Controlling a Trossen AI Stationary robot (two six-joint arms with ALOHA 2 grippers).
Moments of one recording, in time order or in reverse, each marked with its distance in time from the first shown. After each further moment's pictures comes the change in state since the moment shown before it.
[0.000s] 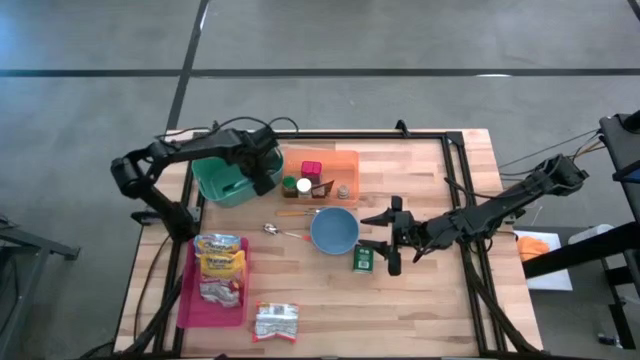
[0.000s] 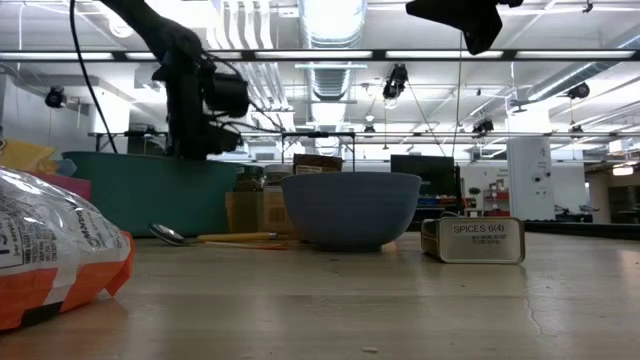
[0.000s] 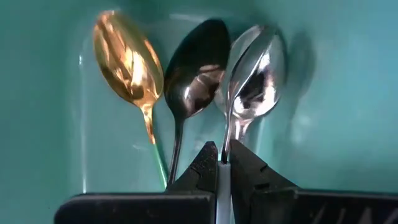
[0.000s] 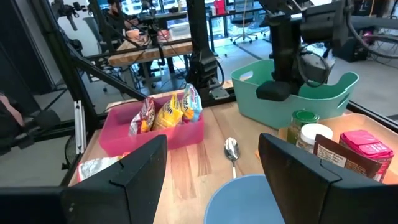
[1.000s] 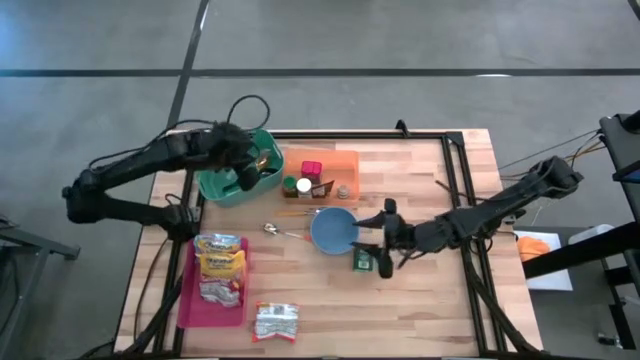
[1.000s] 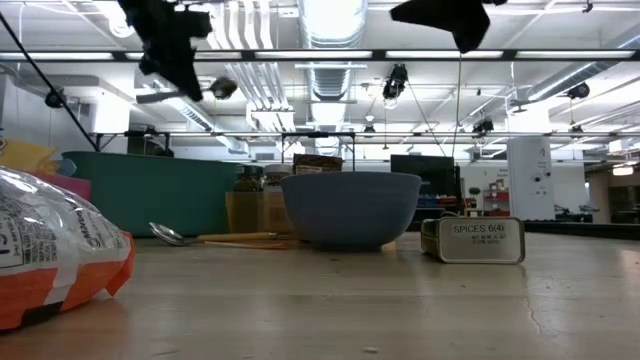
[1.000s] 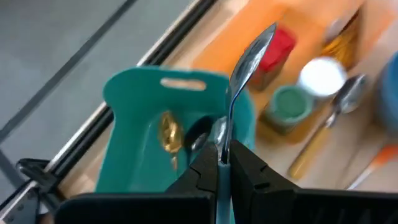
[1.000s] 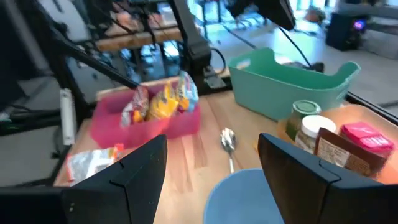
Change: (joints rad) left arm -0.220 -0.467 0.123 -0.124 -0.178 -0.159; right arm -0.001 0.084 0.086 -0.077 0.014 0.022
